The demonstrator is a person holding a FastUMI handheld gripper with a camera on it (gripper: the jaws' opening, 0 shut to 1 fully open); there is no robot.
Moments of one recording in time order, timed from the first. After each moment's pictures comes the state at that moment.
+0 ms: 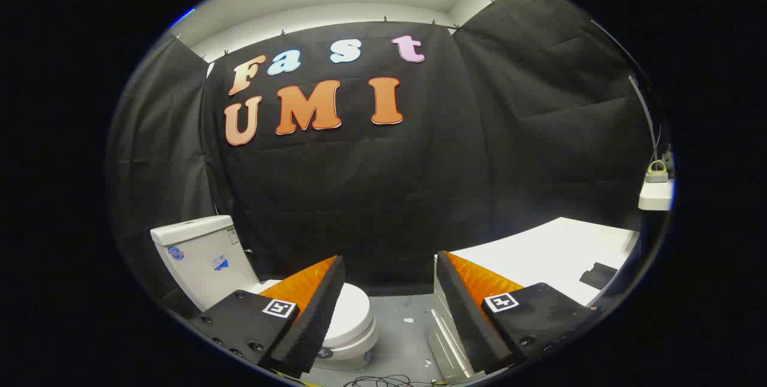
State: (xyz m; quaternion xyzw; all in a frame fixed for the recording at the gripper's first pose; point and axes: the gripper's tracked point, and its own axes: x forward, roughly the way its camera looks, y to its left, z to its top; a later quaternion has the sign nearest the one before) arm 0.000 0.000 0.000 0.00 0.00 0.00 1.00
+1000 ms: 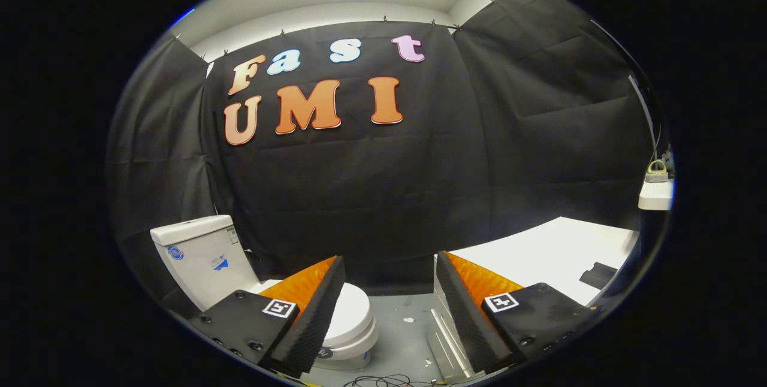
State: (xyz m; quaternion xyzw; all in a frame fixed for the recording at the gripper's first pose) arm 0.001 0.000 -0.002 0.00 0.00 0.00 1.00
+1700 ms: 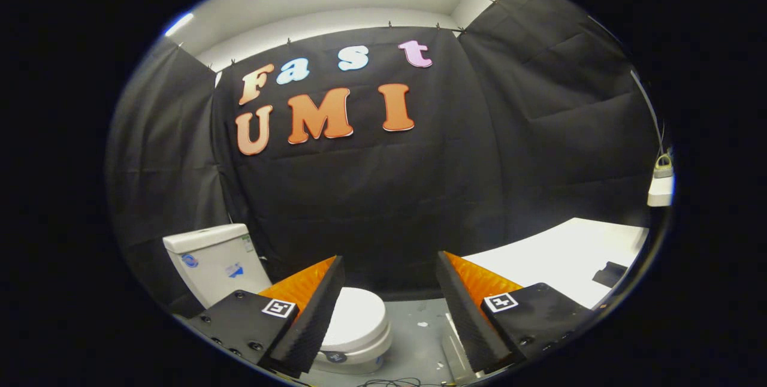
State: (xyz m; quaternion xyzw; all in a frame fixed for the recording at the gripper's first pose) arm -0.005 0.034 0.014 0.04 -0.02 0.06 1.00
